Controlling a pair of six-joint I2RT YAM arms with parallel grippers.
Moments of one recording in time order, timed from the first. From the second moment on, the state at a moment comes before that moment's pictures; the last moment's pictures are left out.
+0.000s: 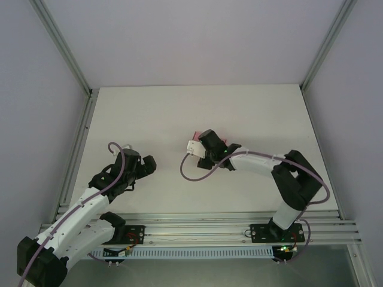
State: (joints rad) left arm -0.46 0.82 0.59 -0.61 -0.23 -0.76; right arm 0.78 1.64 0.98 -0.22 0.15 -0.69
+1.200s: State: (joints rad) left arm -0.09 1.57 0.27 0.87 -0.31 -0.19; right arm 0.09 1.55 0.27 0.90 0.08 0.11
